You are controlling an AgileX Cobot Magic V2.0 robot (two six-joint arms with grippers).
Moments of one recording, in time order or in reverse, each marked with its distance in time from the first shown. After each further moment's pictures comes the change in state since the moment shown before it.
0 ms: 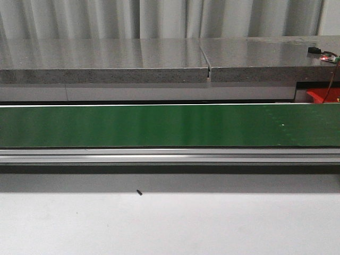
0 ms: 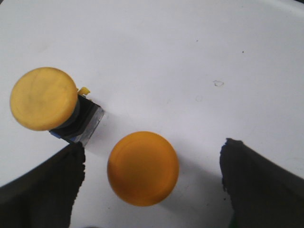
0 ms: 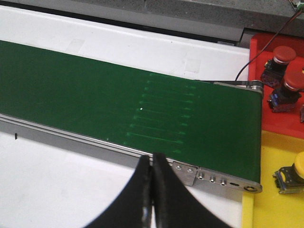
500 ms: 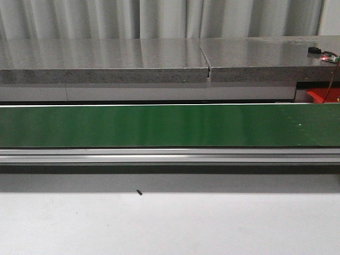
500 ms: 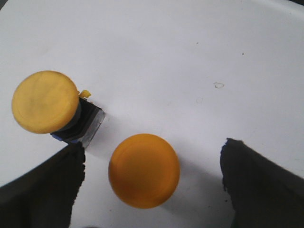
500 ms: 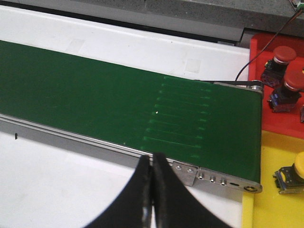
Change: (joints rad) left arm 0.000 0.000 0.000 0.008 -0.006 0.000; right arm 0.000 0.000 0.000 0.000 0.000 0.000
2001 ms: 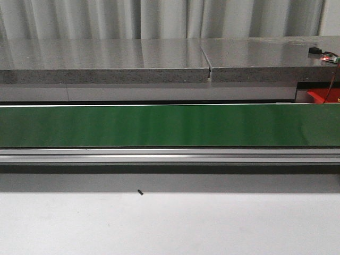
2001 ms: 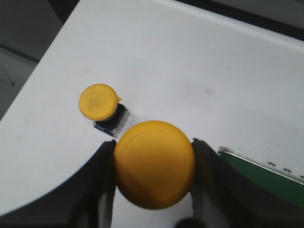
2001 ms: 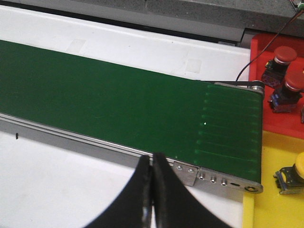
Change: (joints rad) left arm -0.005 -0.245 0.046 0.049 0.134 0.000; right arm 0.000 0.000 0.000 0.000 0.000 0.000
